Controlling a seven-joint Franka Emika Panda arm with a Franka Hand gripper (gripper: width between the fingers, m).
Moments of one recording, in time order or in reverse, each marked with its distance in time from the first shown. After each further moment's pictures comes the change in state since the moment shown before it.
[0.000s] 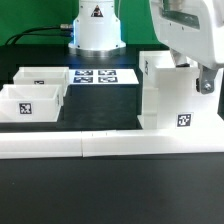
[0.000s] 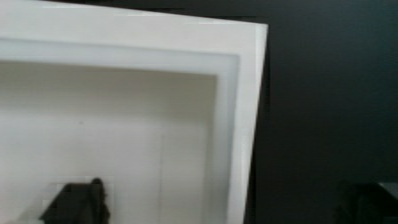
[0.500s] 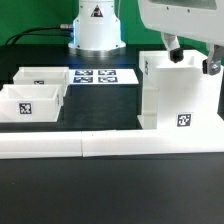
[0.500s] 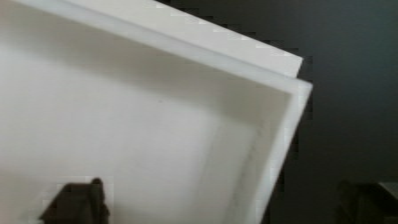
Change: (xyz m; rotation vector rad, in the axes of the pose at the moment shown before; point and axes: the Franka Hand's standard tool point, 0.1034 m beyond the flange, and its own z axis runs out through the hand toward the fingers) arm -0.006 0.005 -0.015 -0.019 -0.013 -0.113
